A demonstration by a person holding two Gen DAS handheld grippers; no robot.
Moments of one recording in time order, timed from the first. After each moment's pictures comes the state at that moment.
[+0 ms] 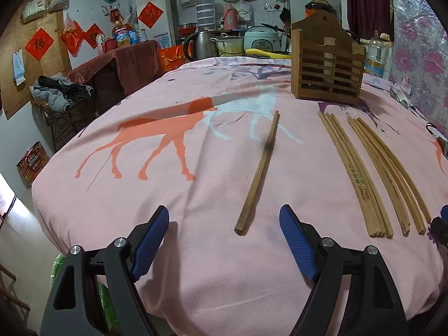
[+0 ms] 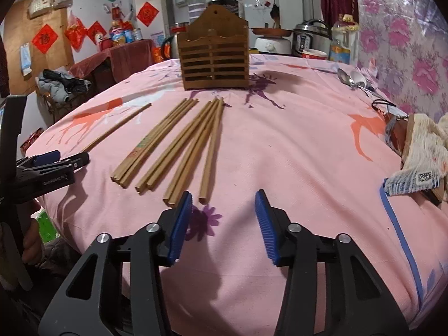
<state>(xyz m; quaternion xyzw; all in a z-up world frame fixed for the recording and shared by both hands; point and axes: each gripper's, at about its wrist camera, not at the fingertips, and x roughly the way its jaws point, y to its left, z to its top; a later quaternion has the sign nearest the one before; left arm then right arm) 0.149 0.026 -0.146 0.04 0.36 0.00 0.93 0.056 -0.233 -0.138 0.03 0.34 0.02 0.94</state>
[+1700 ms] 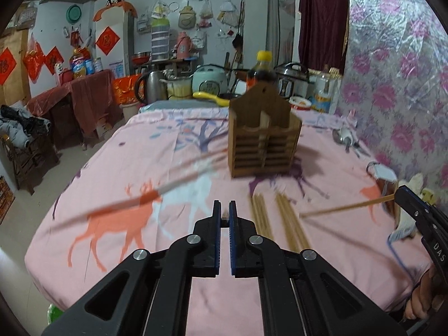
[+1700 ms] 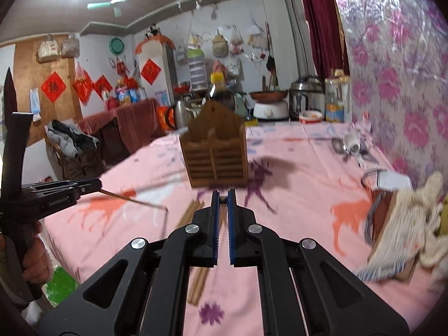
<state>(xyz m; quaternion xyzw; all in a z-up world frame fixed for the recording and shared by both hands) 0.173 -0.015 -0.010 0.03 0.30 -0.14 0.94 0.070 -0.261 -0.016 0.07 0.19 0.03 0.98</state>
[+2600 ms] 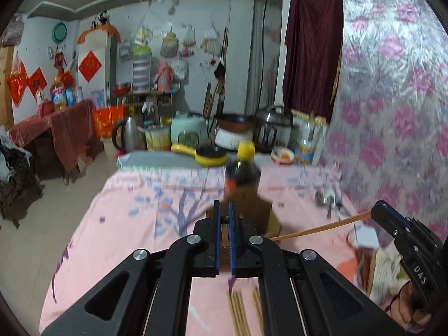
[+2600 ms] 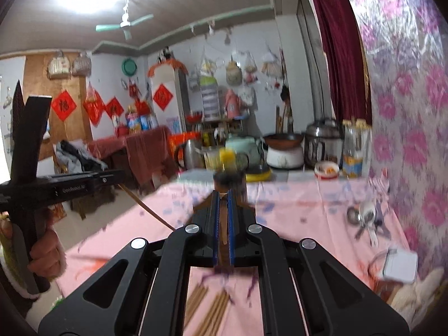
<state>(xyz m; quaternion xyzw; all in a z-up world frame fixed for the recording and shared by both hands) 0.273 -0.052 0.131 0.01 0.24 -0.19 0.95 0.167 -0.277 0.106 0.06 0.12 0.06 0.99</state>
